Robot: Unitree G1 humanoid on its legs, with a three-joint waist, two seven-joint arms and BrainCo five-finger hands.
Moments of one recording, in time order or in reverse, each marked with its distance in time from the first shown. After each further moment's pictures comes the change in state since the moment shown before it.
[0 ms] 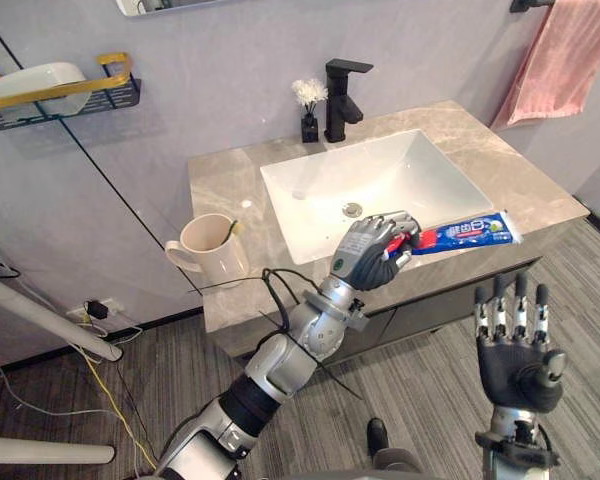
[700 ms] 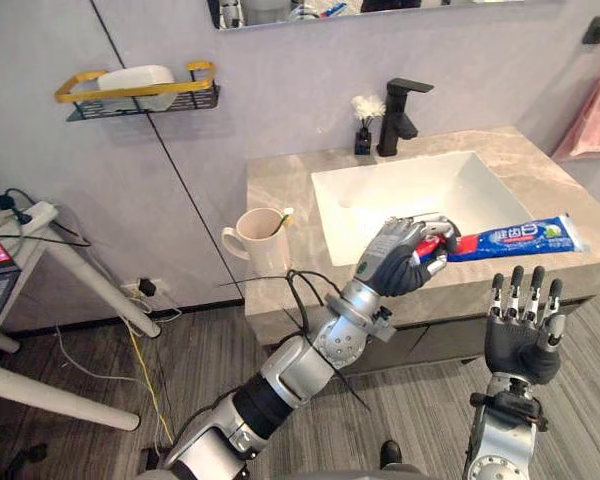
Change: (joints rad) left arm -0.026 -0.035 -0.113 -0.019 -0.162 0.000 0.002; right arm -0.171 0.026 0.023 0.096 -0.065 -0.166 -0.268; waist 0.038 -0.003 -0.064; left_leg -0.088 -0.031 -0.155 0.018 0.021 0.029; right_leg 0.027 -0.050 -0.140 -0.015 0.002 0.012
